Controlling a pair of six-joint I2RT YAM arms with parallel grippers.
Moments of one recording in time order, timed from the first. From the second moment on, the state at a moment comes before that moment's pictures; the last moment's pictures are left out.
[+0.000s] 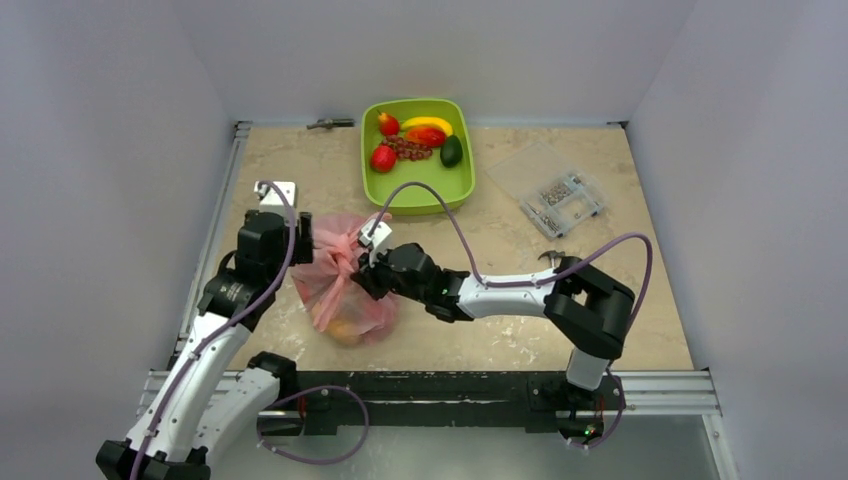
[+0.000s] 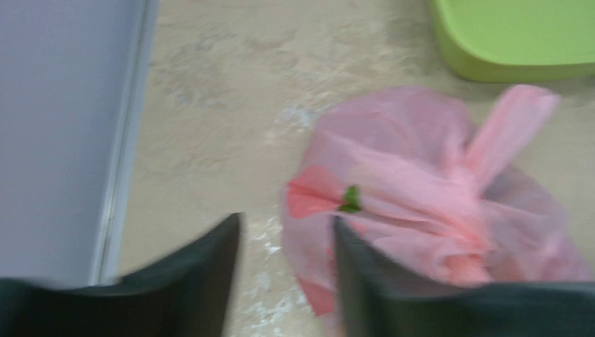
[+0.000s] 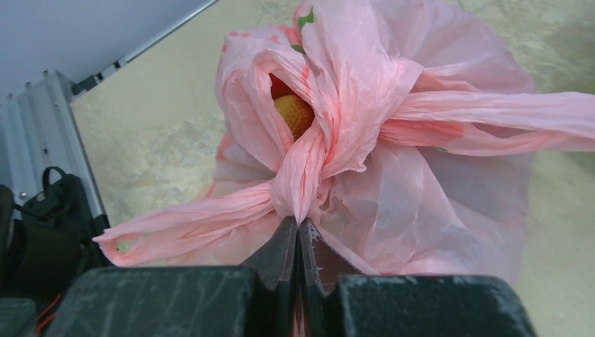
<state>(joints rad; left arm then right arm) -0.30 0.77 0.80 -0.58 -0.44 -0.09 1.13 1.73 0.96 0.47 0.11 0.26</state>
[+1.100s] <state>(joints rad) -0.23 0.94 0.87 -0.68 -0.45 -0.13 1.14 1.73 0.86 0.55 0.22 0.54</state>
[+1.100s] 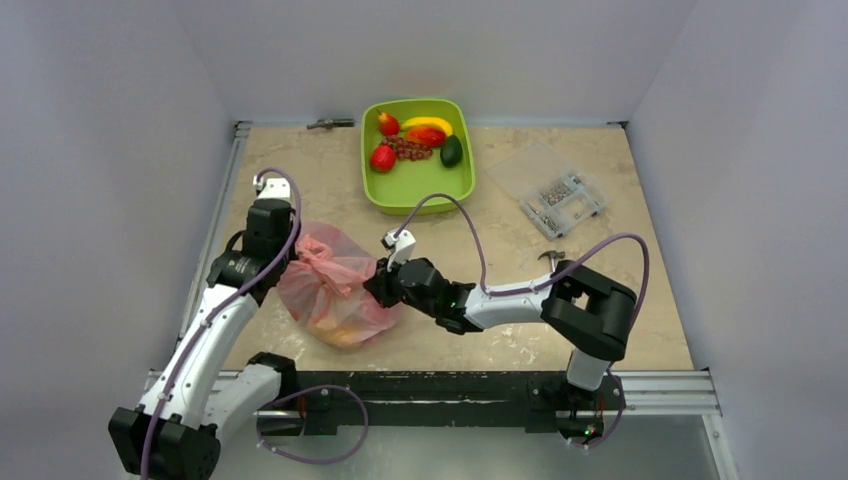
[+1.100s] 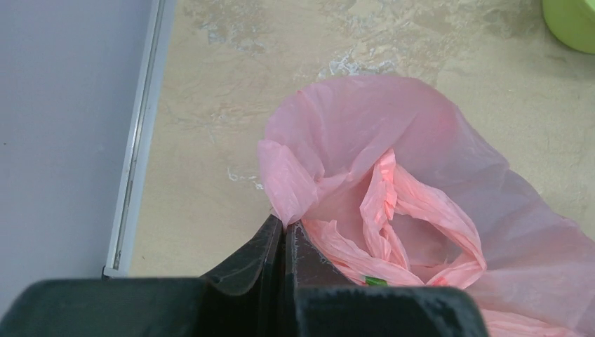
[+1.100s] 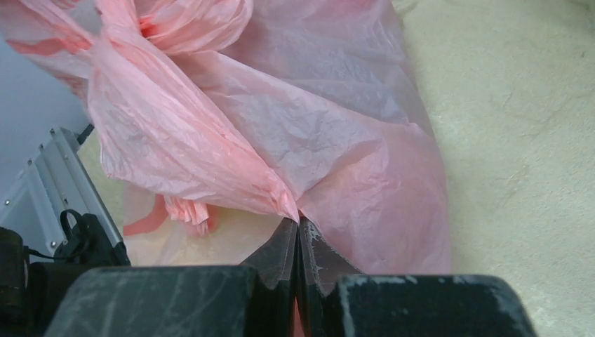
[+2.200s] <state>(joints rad) -0.23 0.84 0.81 -0.58 -0.34 -0.08 1.20 1.73 1.27 0.22 0.09 0.04</state>
